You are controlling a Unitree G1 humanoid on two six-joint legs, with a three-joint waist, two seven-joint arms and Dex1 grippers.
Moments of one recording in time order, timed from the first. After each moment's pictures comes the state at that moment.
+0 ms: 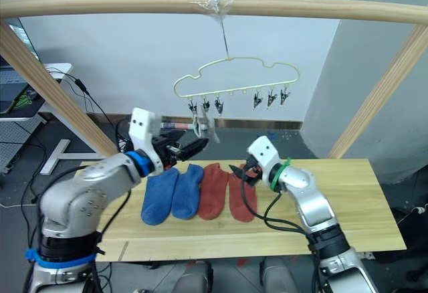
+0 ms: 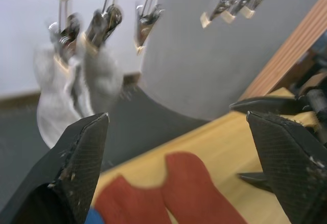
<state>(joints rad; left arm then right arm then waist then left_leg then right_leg) -0.37 0.43 0.04 -0.38 -0.58 0.73 -0.27 -0.41 -0.32 0.19 -0.09 0.09 0.39 0.66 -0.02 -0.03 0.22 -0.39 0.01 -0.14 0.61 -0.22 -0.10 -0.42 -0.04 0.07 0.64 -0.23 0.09</state>
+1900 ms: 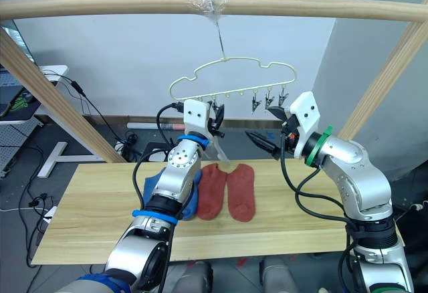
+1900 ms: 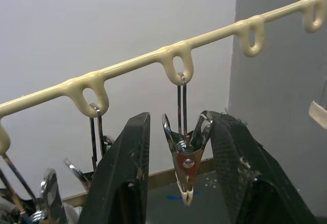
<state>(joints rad) -0.71 0.05 -0.03 0.54 0.00 -0.14 -0.09 -0.51 -0.48 -0.02 -0.35 0.42 0.65 0.65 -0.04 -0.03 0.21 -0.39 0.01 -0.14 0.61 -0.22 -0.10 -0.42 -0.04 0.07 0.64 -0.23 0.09</state>
